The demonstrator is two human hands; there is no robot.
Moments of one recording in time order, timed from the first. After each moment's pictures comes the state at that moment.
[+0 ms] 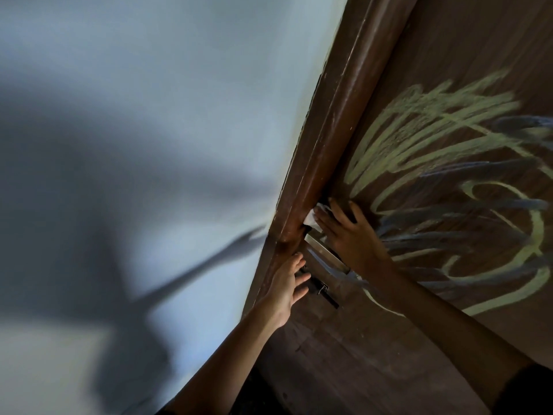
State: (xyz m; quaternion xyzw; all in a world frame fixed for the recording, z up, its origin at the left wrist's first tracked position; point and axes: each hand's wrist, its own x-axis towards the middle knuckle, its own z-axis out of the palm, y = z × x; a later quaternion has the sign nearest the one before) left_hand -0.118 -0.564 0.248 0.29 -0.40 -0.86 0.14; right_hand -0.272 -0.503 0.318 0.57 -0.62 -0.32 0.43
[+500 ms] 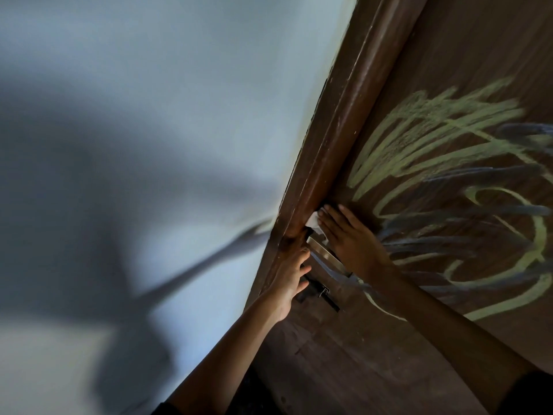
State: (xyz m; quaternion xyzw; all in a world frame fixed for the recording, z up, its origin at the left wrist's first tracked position) left_hand -0.119 -0.572 0.263 0.27 -0.48 -0.83 0.14; right_hand -0.273 -0.504 0.317 0.58 -0.62 -0.32 0.42
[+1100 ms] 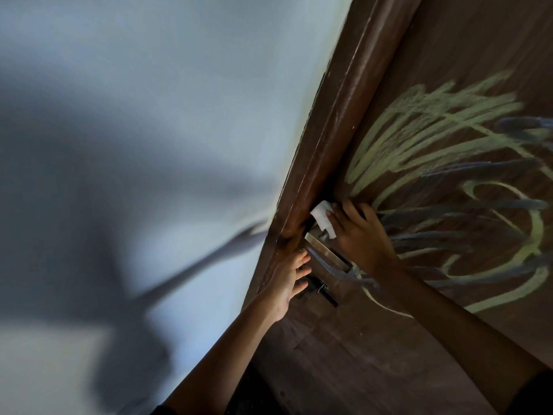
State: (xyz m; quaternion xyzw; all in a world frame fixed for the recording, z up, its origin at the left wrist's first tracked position) left_hand -0.118 -0.571 0.251 0.27 -0.47 -0.83 0.12; right_hand -0.274 -0.500 0.326 0.57 -0.63 -0.20 0.49
